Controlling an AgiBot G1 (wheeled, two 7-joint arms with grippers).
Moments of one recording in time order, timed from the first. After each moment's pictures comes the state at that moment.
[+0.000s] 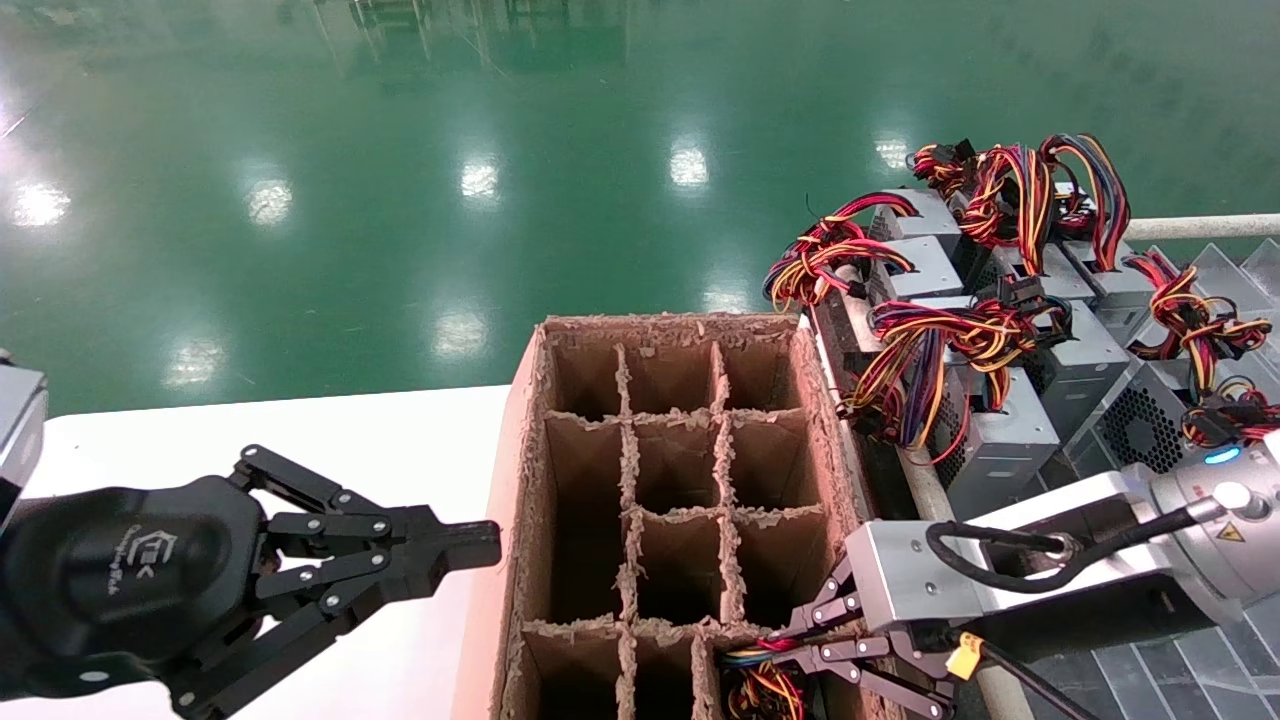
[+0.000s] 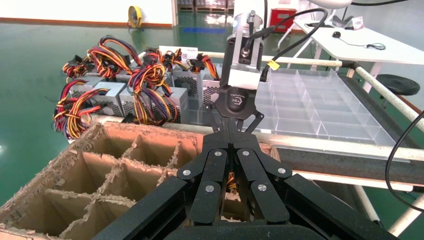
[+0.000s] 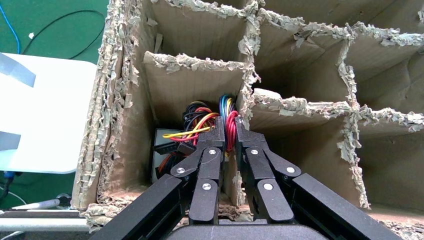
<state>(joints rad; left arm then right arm) -1.10 0.58 0.38 -1.27 0.67 1.45 -0.14 1.70 -0.68 -0.99 1.27 -1.27 -1.50 0.20</state>
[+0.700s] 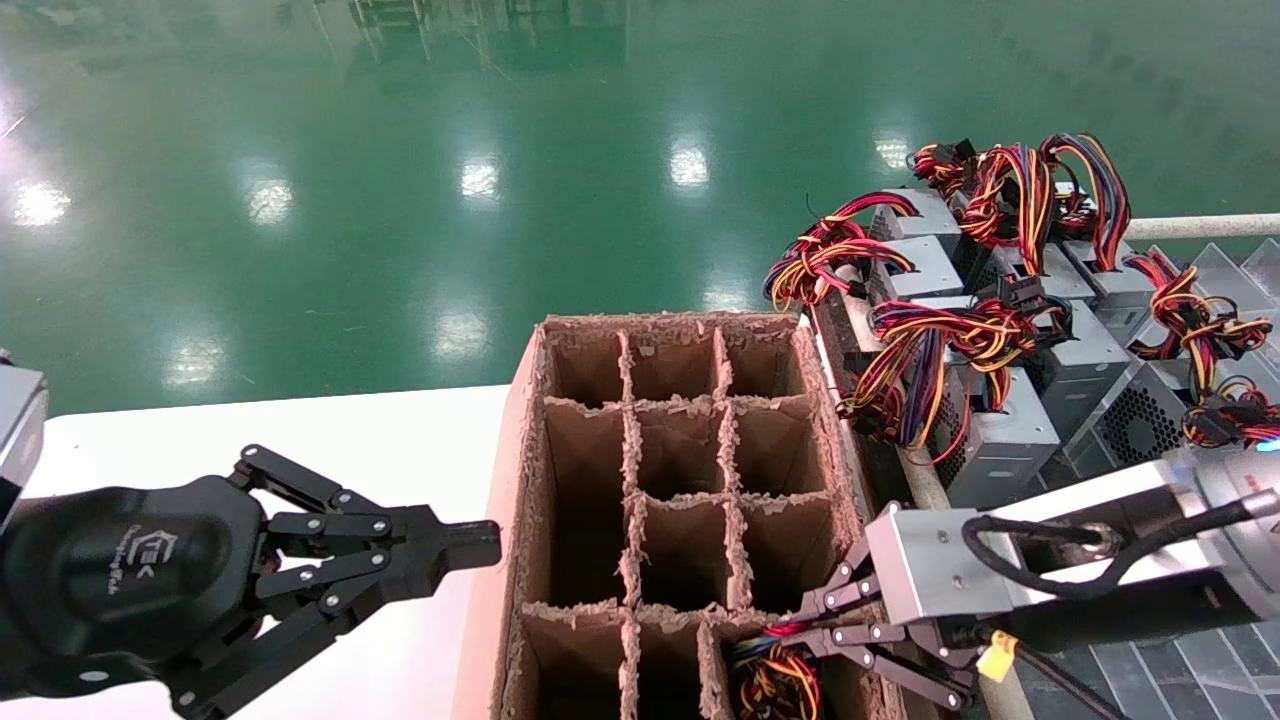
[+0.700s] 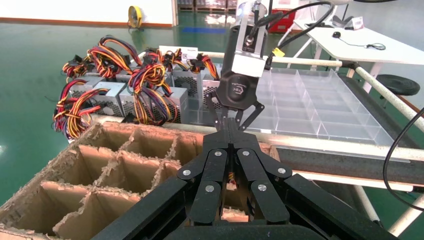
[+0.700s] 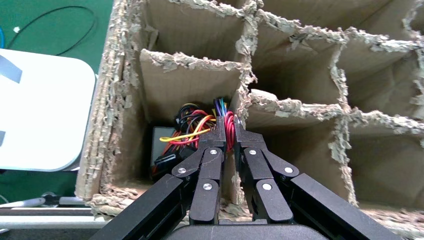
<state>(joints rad) -1.10 0.58 0.38 -1.27 0.67 1.45 -0.14 1.72 -0.64 -0.97 1.33 -1.26 -1.48 0.21</state>
